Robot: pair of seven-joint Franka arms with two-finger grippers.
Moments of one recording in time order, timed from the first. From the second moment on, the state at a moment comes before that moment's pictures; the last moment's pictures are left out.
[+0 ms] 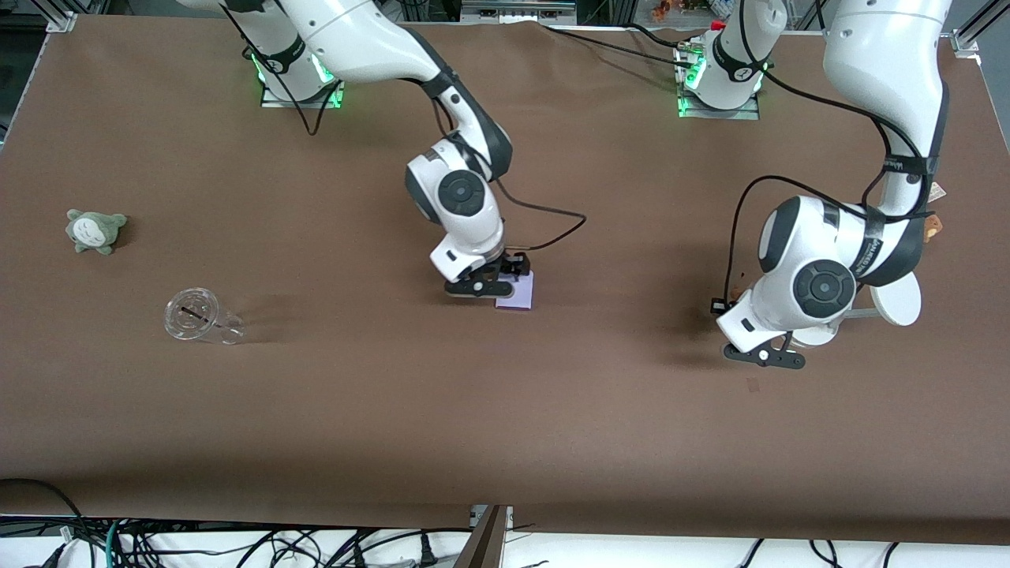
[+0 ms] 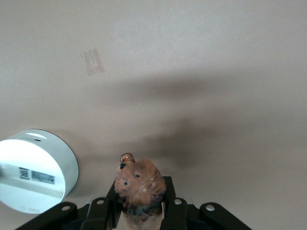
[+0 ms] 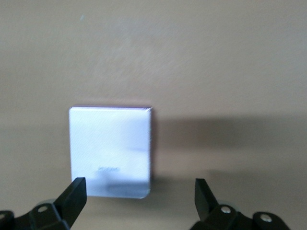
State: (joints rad) left arm -0.10 0.56 -0.06 -1.69 0.13 2.05 -0.08; right arm 0.83 0.79 -0.07 -1.53 0.14 2.42 0.73
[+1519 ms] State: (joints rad) left arm -0.03 0.51 -0.06 -1.82 0.13 2.19 -0.05; right arm 0.86 0.89 -0.08 -1.45 0.14 2.52 0.73
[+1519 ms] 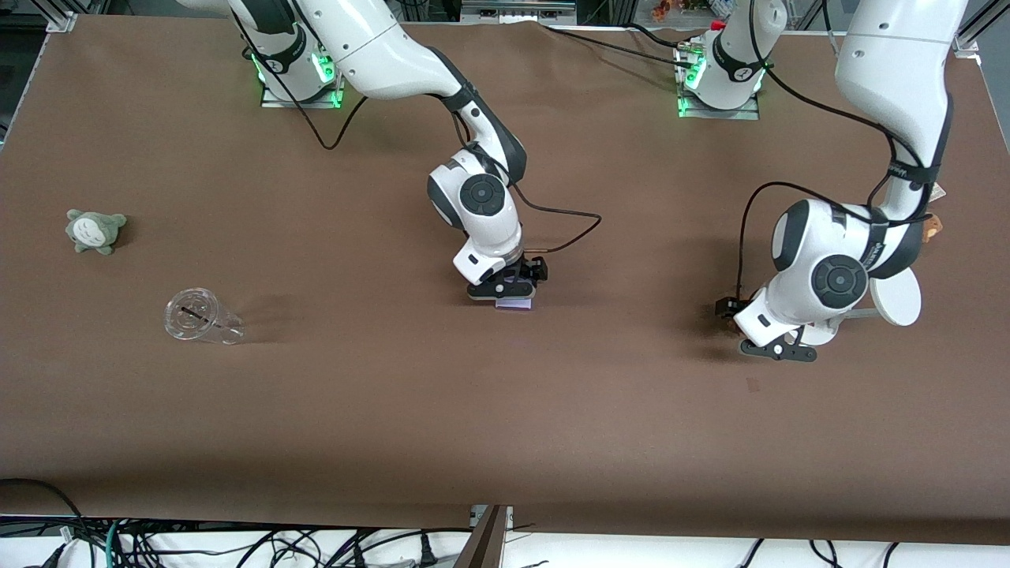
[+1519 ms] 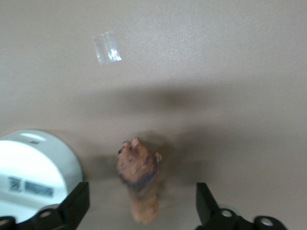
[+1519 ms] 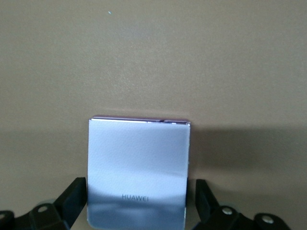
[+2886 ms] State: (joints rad) left arm -0.02 0.01 -0.07 -1.68 0.05 1.71 0.18; right arm 0.77 0.82 -0.21 -1.40 0.09 2.30 0.51
